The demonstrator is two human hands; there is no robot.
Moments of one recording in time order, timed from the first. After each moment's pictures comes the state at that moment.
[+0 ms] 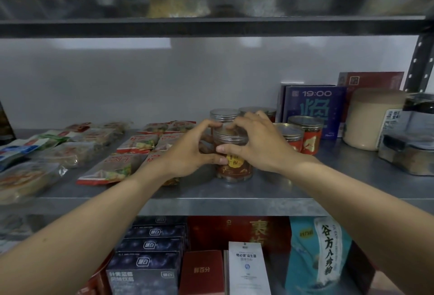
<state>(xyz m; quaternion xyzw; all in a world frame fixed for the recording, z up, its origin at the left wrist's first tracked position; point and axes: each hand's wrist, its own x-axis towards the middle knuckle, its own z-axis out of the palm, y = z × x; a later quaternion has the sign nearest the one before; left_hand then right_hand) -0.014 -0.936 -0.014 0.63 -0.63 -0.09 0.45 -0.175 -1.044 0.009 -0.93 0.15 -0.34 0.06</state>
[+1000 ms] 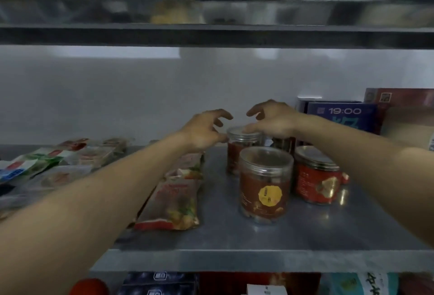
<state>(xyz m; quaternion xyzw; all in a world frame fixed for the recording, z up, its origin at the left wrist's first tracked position) 0.063 -1.001 0.048 0.72 -0.60 -0.02 0.35 -0.096 -1.112 0.083 -0.93 0.29 -0.17 0.12</state>
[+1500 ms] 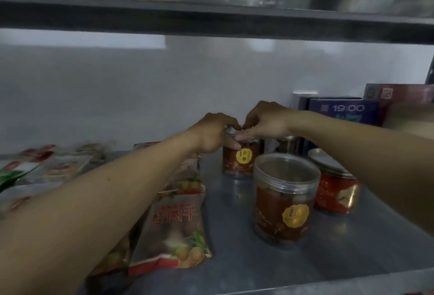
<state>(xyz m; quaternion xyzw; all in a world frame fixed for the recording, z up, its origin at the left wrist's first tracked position) 0.098 -1.056 0.042 0.69 -0.68 -0.02 0.25 -0.054 -1.140 0.080 -0.95 0.30 -0.10 0.08</state>
